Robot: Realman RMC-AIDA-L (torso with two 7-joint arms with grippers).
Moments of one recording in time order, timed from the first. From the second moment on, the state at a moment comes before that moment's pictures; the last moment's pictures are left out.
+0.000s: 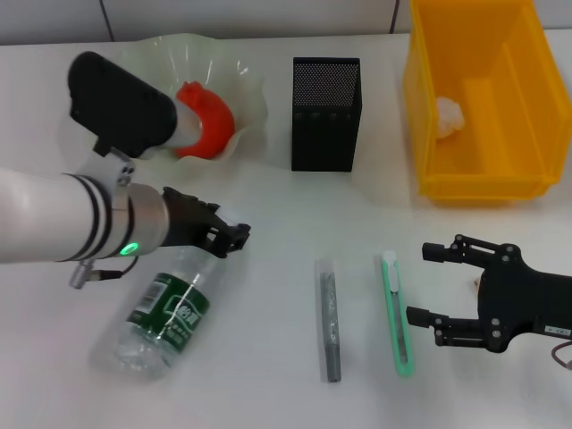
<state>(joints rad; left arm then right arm) -0.25 -2.07 1.84 1.49 2.59 0.95 -2.77 0.19 2.08 -1.03 -0.74 -1.71 -1.57 0.99</state>
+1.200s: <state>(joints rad) 0.00 -2.07 1.25 1.18 1.46 1.23 -1.32 0.17 2.08 -1.03 -0.79 -1.71 -1.57 1.06</state>
